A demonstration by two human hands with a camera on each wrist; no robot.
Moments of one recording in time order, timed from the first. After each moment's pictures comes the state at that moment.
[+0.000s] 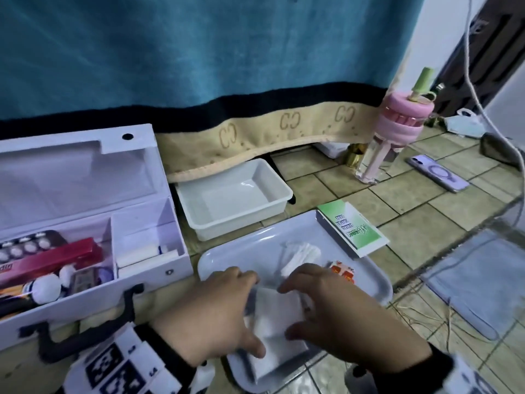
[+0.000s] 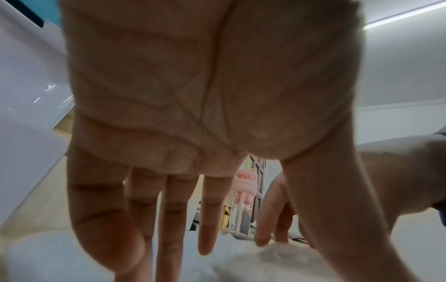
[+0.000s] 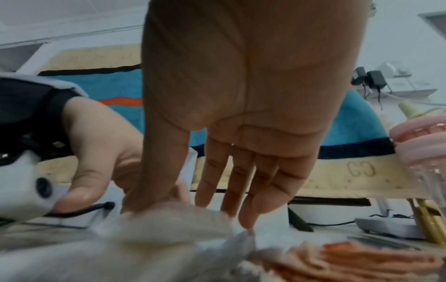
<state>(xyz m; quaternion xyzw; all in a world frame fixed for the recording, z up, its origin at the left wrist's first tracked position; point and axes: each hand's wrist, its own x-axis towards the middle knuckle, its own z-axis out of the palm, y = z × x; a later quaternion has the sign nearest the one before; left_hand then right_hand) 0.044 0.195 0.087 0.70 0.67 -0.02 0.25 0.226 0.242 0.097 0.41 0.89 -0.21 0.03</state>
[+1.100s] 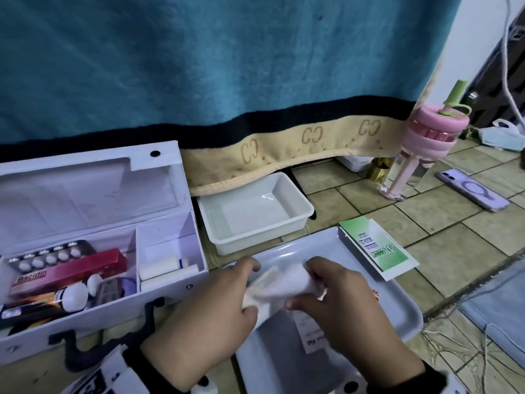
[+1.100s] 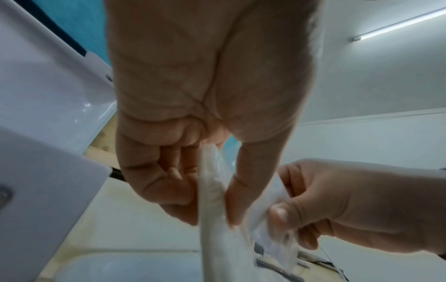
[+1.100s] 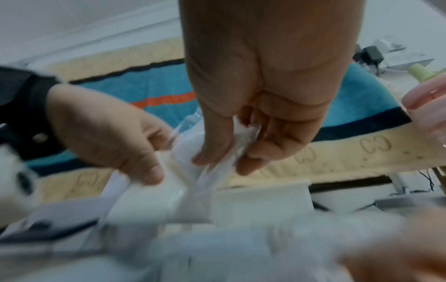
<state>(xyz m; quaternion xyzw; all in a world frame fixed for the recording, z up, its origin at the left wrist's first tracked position) 0.027 0.190 0.098 0.63 0.73 0.18 0.20 0.200 0.253 0.096 0.50 0.81 -0.25 -0.17</state>
